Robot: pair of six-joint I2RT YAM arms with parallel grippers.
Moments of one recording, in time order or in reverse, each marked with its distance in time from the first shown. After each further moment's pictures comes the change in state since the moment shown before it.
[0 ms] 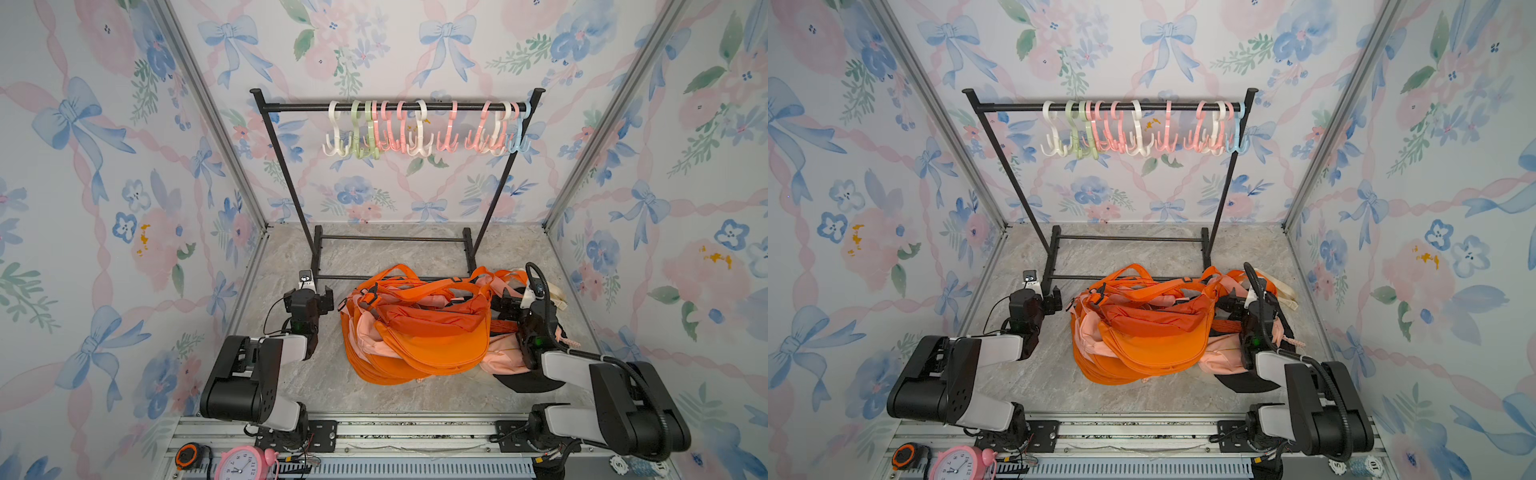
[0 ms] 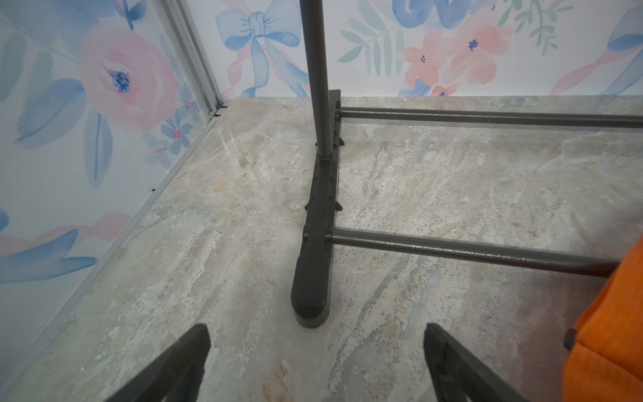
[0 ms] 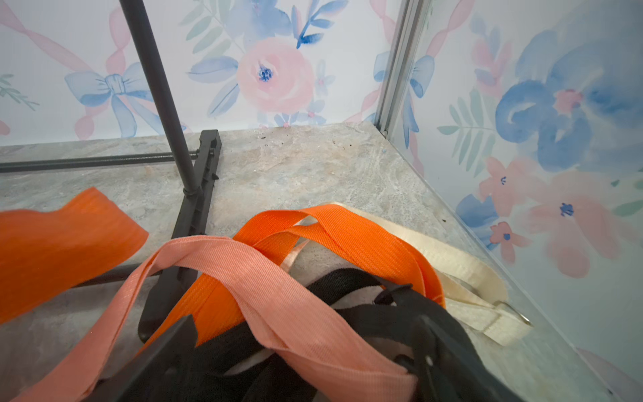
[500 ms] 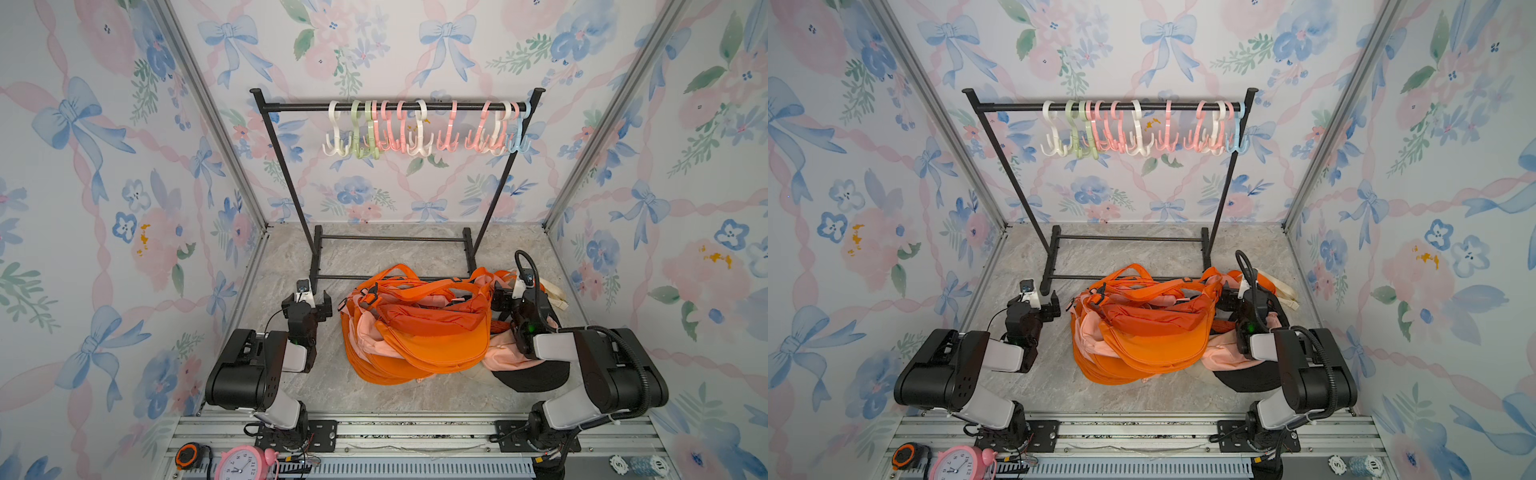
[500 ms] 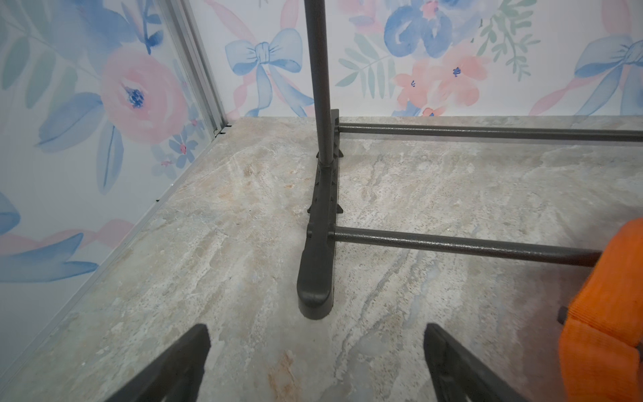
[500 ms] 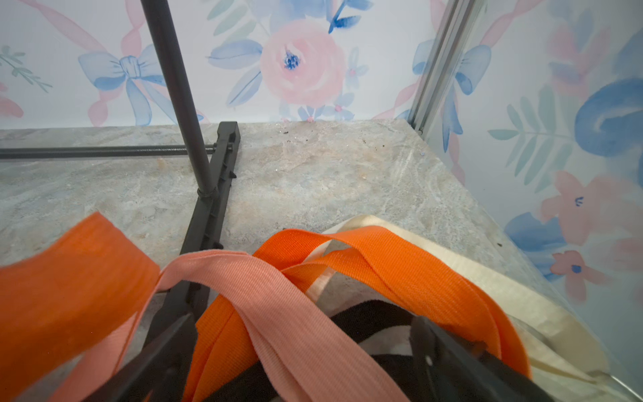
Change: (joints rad) left arm 0.027 0.050 -0.124 0.287 0.053 0.025; right arm 0.001 0.139 0.132 -0.045 -0.072 -0.026
